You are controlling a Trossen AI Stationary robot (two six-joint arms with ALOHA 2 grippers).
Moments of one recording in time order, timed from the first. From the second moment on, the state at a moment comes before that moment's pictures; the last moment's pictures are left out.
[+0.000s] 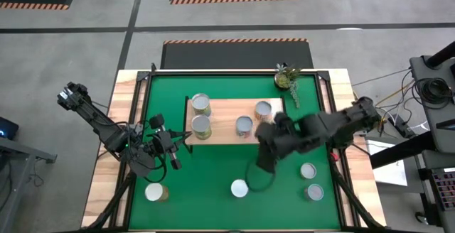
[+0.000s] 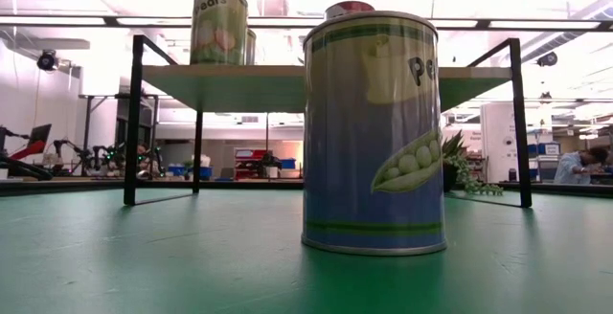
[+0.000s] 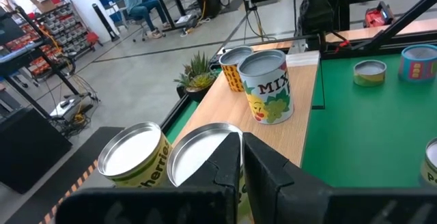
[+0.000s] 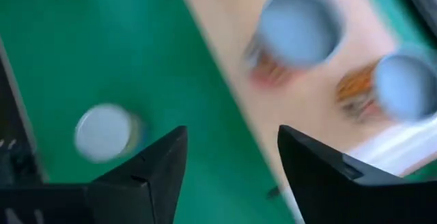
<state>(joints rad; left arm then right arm) -0.67 1.12 0.99 -0.49 -1.11 -0.28 0.41 1.70 1.95 -1.42 0.33 0.76</state>
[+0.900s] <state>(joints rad) -0.67 1.12 0.99 -0.48 -1.11 -0.29 0.68 1.59 1.37 -1.38 0.12 1.38</state>
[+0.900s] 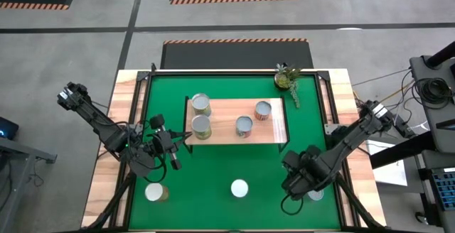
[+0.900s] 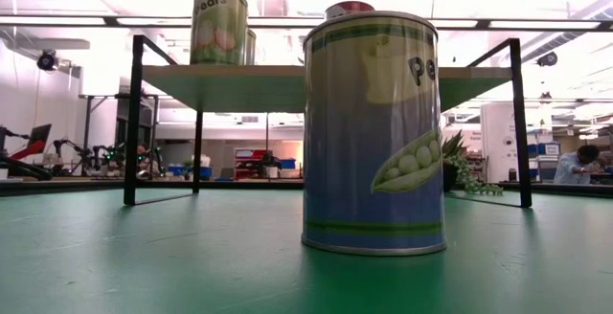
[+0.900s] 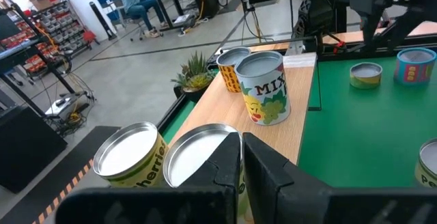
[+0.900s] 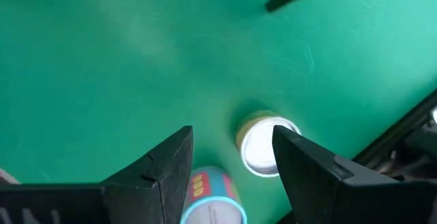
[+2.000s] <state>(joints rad) -0.67 1.12 0.99 -0.49 -1.11 -0.29 0.98 1.54 1.18 -1.21 -0.06 2.03</state>
